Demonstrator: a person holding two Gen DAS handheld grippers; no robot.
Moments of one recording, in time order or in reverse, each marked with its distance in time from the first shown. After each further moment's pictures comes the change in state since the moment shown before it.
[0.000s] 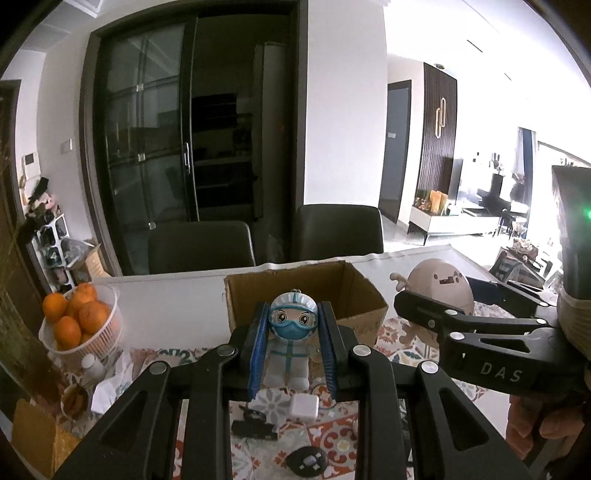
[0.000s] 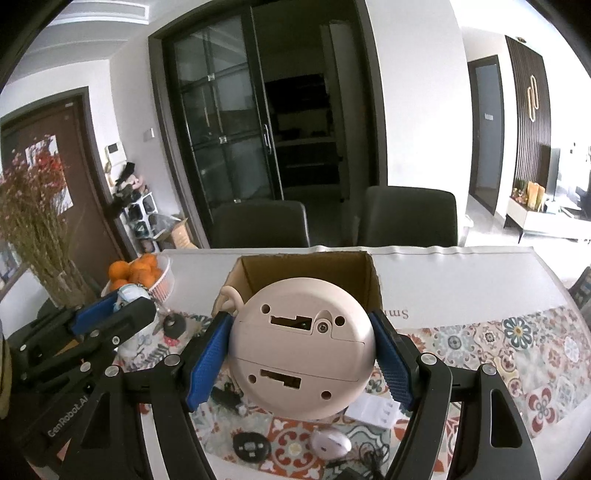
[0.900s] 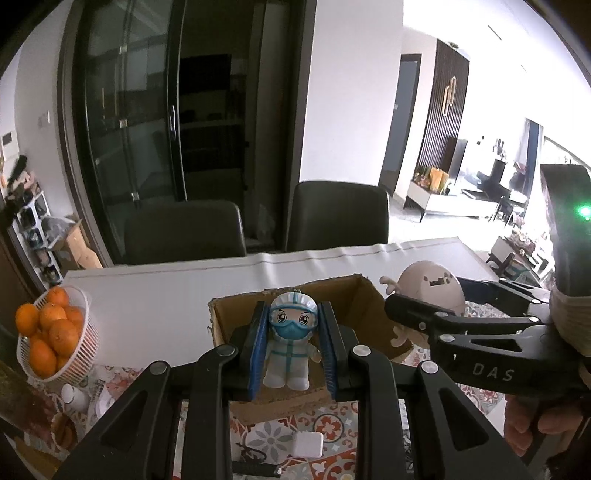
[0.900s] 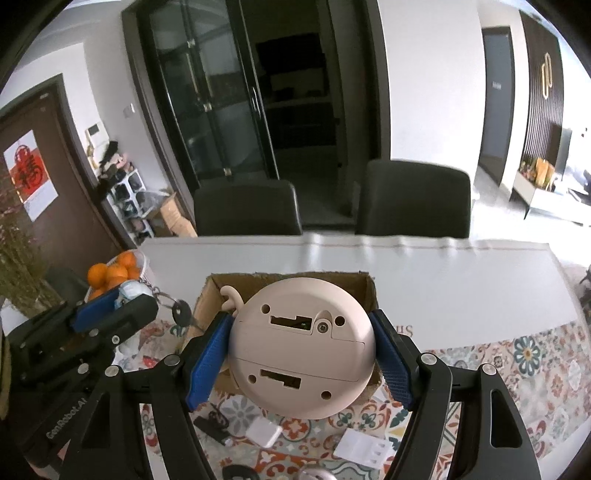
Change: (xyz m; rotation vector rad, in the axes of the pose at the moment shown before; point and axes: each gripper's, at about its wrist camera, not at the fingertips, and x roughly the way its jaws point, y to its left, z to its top) left arm 0.110 0.028 0.066 -0.046 0.180 -0.048; right arm 0.098 -0.032 0.074 0.025 0.198 0.003
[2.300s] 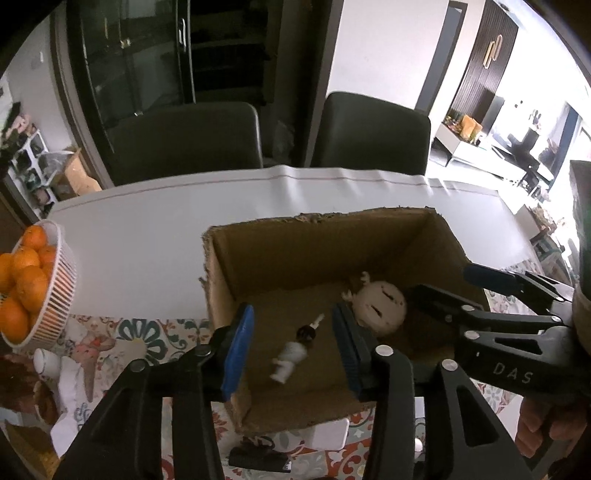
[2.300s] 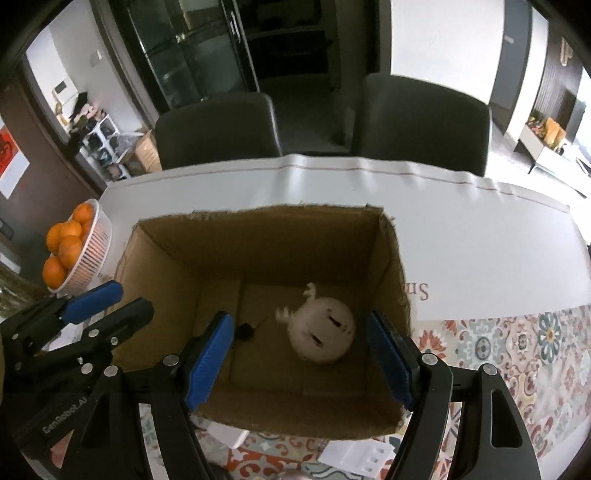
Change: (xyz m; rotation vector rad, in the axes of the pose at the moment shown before) left arm 0.112 0.025 -0.024 -0.077 0.307 0.055; right arm 0.114 -0.022 -0.010 0.020 0.273 -0.042
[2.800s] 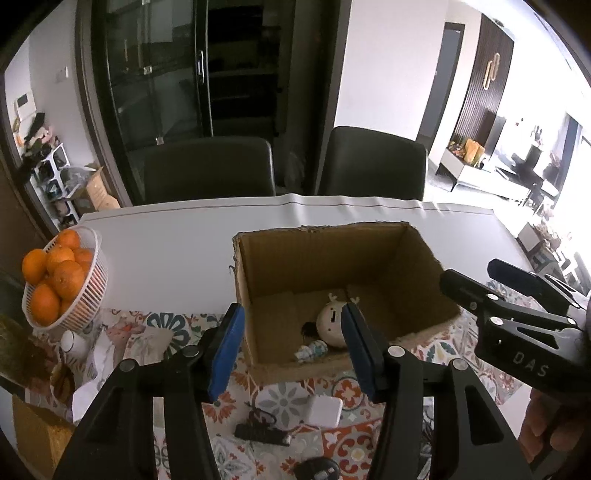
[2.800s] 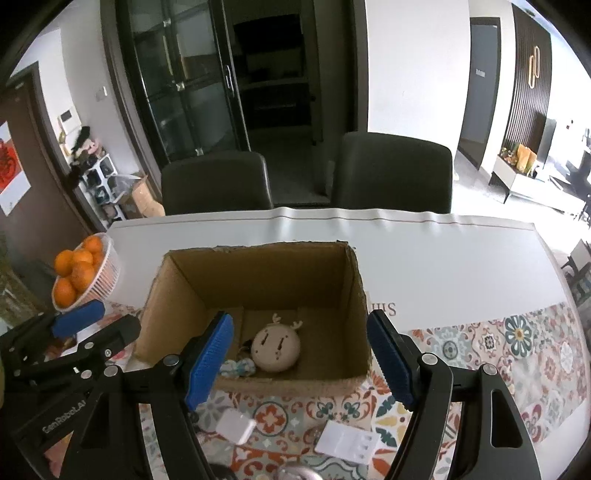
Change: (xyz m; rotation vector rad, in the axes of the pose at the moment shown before) left arm -0.072 -0.004 -0.031 -0.013 -0.121 0.038; right arm -0.083 0.008 -0.034 0.009 -0.217 -0.059
